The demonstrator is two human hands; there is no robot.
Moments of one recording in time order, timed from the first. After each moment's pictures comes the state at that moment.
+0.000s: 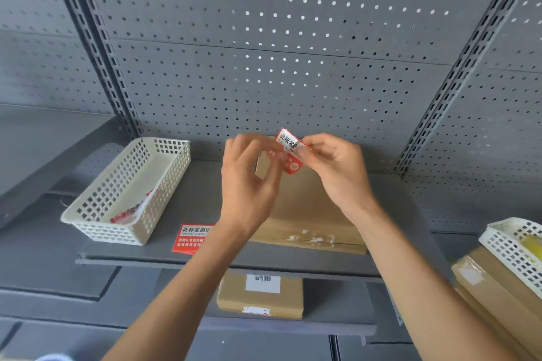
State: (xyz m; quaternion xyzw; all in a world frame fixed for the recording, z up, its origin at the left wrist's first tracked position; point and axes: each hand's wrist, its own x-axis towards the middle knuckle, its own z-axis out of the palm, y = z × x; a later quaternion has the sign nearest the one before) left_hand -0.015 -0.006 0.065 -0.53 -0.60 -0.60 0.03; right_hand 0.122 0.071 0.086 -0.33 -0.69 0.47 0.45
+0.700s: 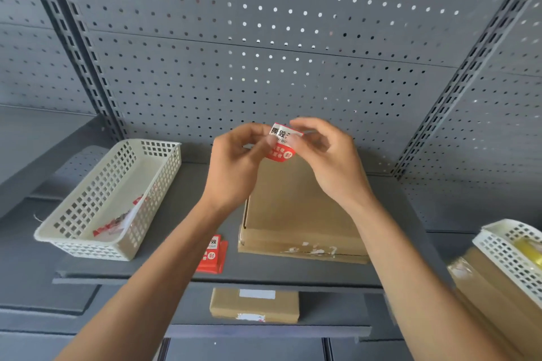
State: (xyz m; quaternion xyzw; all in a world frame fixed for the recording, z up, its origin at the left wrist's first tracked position) left_hand -0.056 0.028 0.081 -0.49 -0.51 -0.65 -0.27; right_hand 0.100 0.097 0.097 -0.35 -0.73 0.41 0.43
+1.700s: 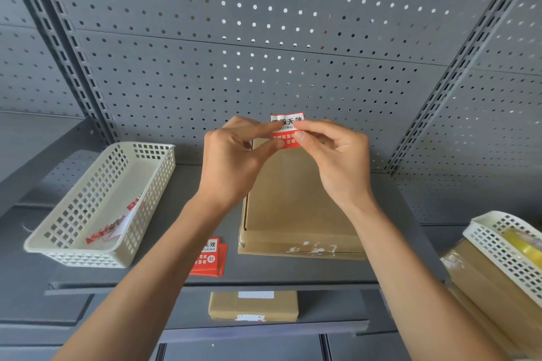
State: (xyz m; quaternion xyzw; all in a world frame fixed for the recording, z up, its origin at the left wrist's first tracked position) left_hand -0.063 0.032 0.088 -0.57 -0.55 -0.60 -0.09; right_hand 0.100 0.087 0.097 -0.32 -0.68 0.38 0.54
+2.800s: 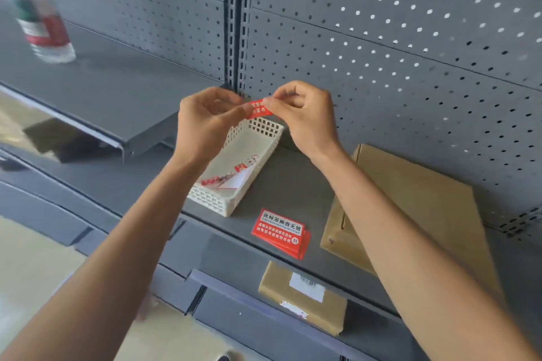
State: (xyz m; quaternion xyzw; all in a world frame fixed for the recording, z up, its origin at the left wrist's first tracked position) left_hand -0.226 -0.074 0.080 -0.32 -0.66 -0.67 -0.11; right_hand -0.110 0.060 0.102 -0.21 -0.78 0.46 0.37
